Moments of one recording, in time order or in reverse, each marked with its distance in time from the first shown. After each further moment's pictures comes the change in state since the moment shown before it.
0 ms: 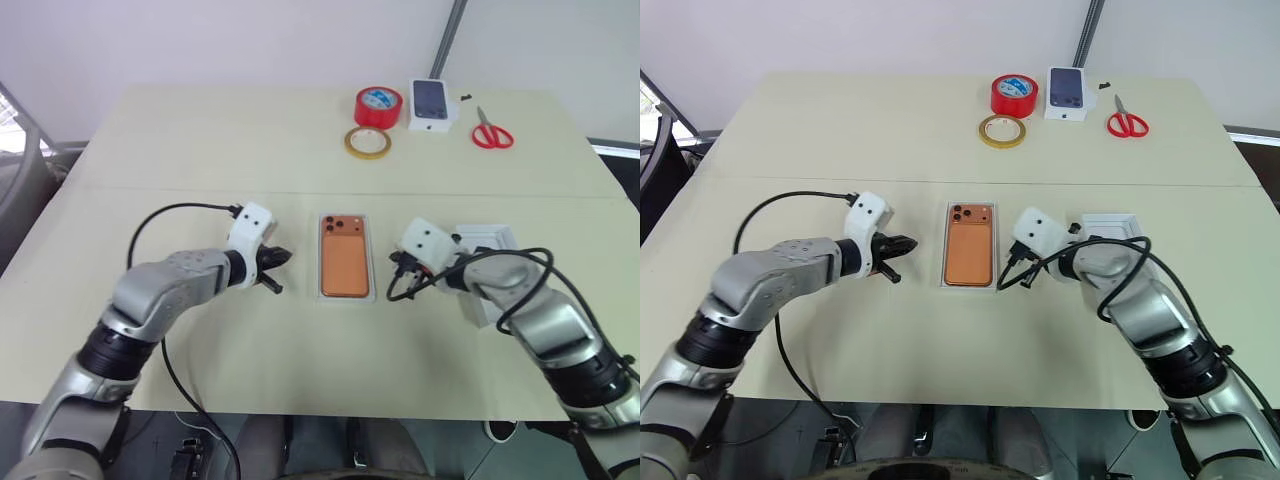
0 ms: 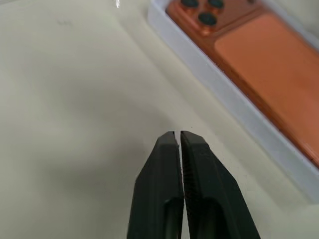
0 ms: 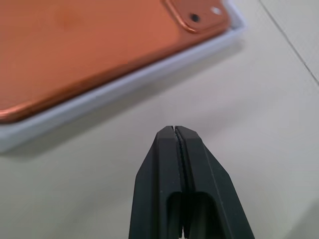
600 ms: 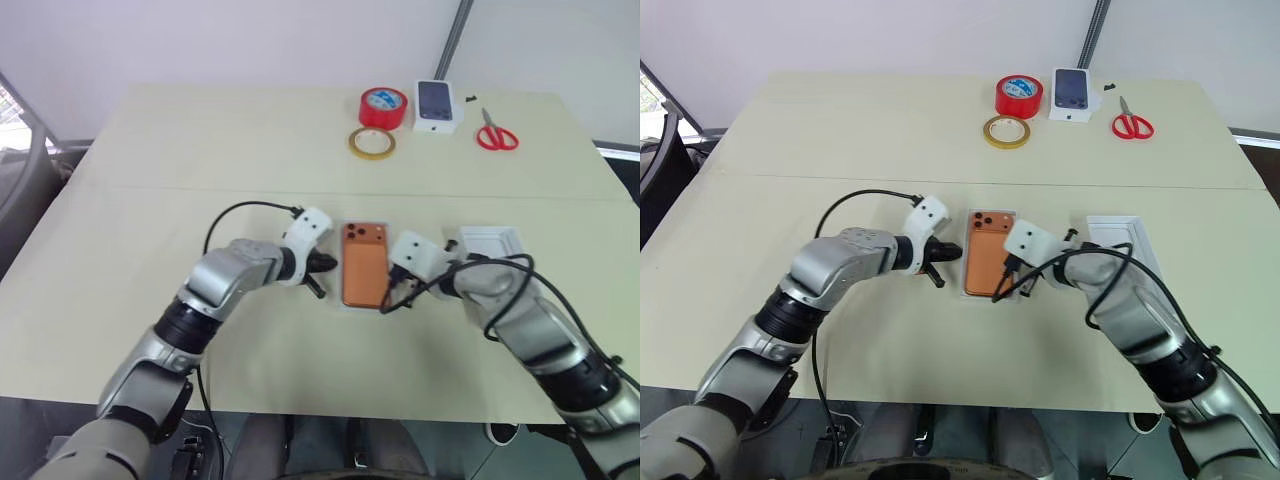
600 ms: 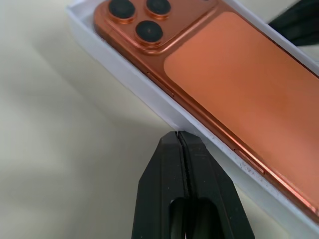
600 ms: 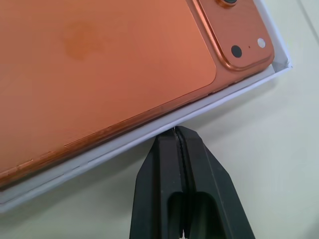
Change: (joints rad) left arm -0.155 -0.268 -0.124 0.141 0.246 0.055 -0.269; right arm 0.090 -0.071 -0.012 -0.080 -0.074 0.051 0.052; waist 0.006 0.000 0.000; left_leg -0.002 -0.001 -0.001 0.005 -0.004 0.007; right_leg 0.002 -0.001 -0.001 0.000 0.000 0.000
